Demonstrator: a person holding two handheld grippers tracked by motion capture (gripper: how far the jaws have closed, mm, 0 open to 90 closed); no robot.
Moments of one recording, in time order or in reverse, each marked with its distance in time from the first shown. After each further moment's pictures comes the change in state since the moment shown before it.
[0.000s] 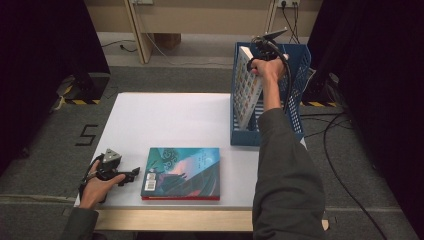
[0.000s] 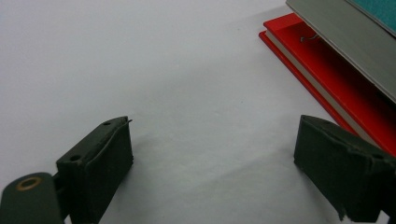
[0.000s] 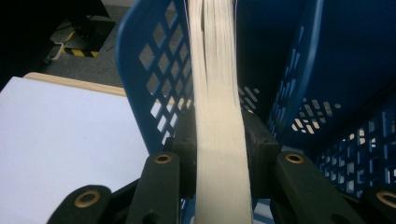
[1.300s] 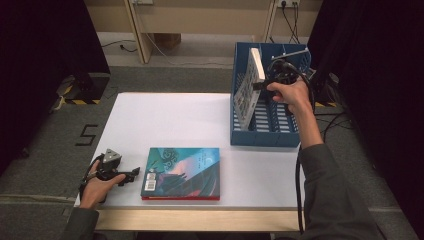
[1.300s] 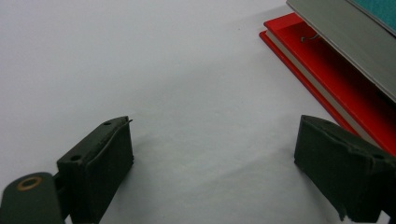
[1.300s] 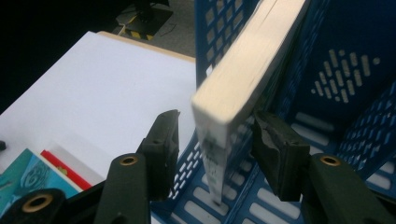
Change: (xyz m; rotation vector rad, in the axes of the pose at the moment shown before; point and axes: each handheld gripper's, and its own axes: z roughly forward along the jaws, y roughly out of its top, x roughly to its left) left arm 0.000 0.000 0.000 0.002 0.002 0.000; right arm -0.024 -0.071 -0.051 -0.016 0.222 -0.147
